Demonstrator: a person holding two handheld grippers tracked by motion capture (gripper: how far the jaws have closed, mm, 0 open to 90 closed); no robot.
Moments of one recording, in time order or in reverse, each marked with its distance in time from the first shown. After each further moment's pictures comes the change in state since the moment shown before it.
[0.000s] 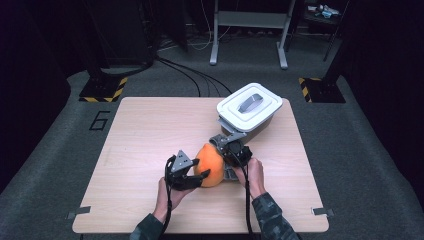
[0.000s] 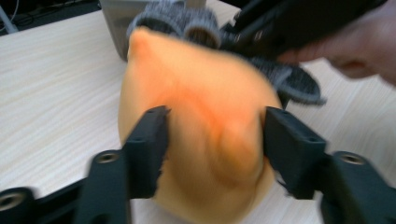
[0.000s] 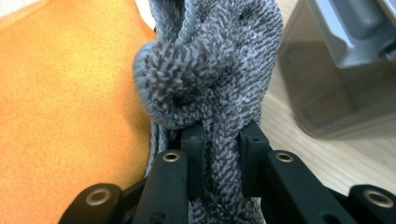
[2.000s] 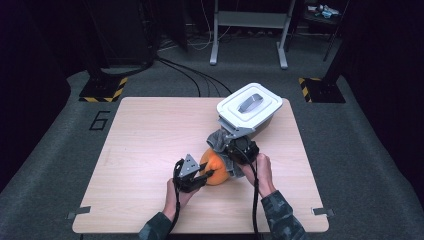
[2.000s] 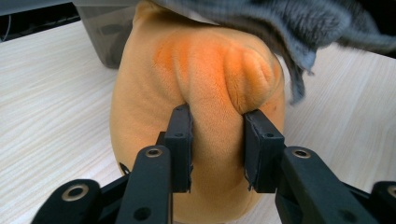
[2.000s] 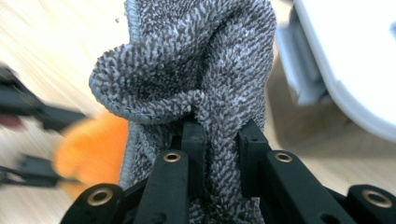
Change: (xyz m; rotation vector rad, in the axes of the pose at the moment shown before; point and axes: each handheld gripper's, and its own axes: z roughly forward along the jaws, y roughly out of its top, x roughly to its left) left arm -0.002 -0.025 0.029 -0.059 -0.049 0.035; right arm -0.008 0.014 -0.046 -0.077 0.042 -0.074
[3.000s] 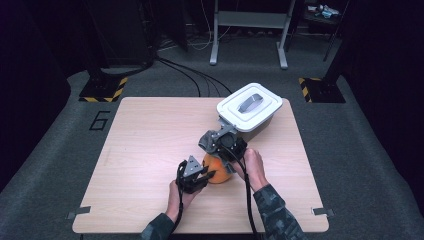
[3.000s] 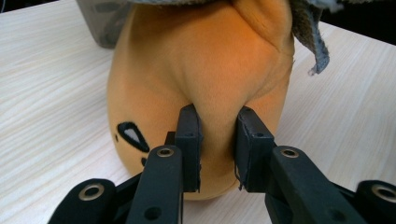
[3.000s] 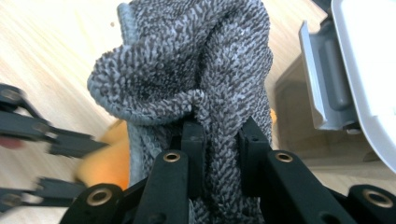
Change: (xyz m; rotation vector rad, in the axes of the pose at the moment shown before) left arm -0.003 -0.008 0.010 0.039 0.011 -0.044; right arm 0.018 0.024 0.021 0.101 -0.028 -0.124
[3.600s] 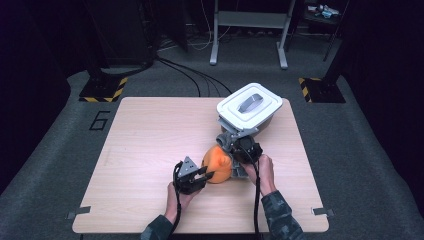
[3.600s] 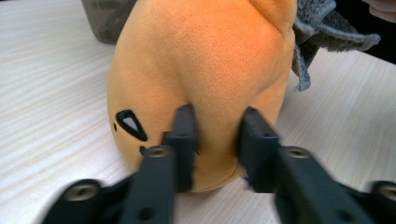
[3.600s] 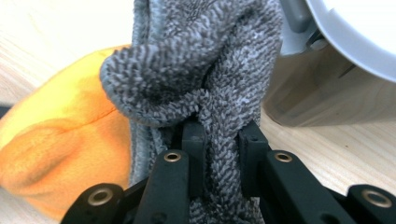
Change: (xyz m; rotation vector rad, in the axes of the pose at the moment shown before) left arm 0.003 -0.003 -0.003 -0.025 -0.005 -0.028; right arm -0.029 -0.047 0.010 -0.022 -0.004 0.221
